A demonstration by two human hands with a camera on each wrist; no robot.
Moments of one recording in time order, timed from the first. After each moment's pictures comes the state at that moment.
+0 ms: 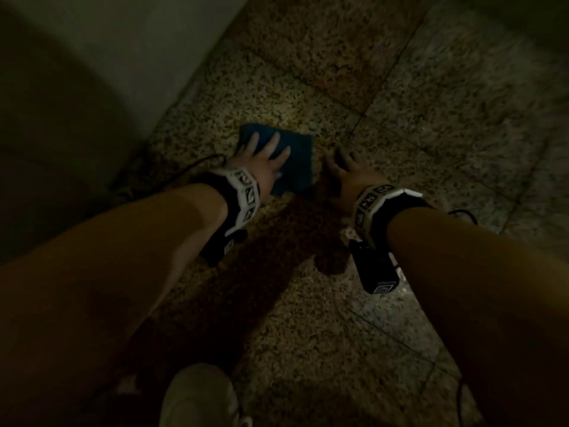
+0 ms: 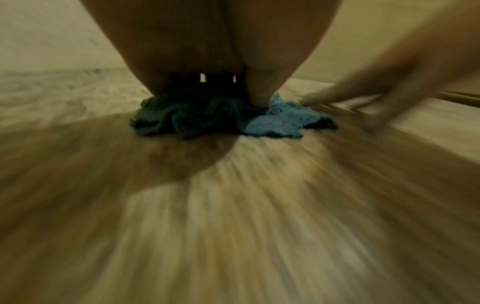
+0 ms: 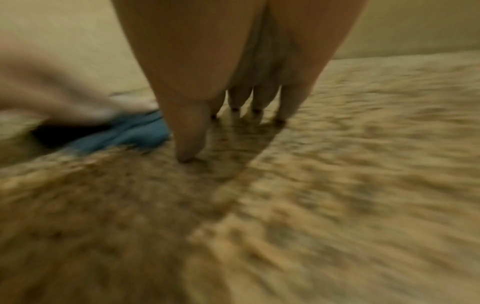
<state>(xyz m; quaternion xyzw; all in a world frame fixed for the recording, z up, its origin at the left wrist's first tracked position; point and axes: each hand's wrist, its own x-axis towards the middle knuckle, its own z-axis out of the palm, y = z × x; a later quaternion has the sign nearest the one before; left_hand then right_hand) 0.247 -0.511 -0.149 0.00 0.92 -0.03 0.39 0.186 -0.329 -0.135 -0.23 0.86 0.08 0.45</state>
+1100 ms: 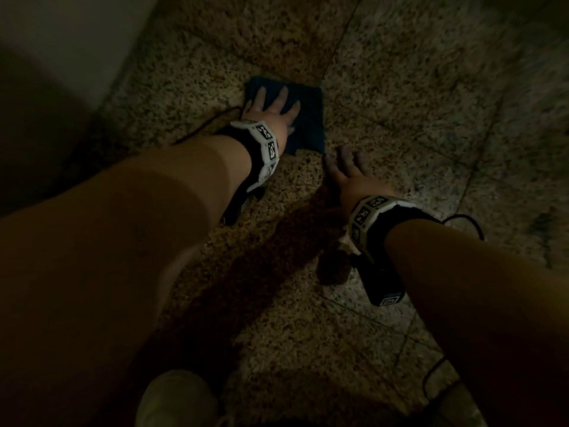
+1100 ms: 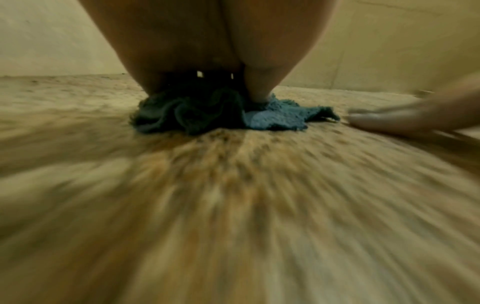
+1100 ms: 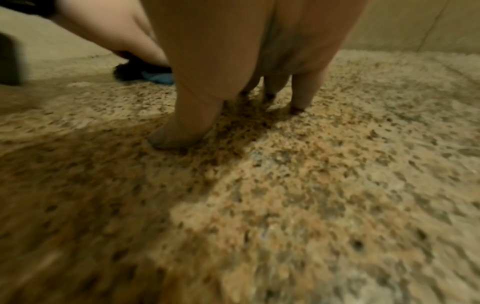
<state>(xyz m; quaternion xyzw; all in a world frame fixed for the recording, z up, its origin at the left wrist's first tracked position) 0.167 -0.444 -0.147 0.00 0.94 0.04 0.34 0.202 -0.264 -0.141 -0.14 0.86 0.08 0.48</state>
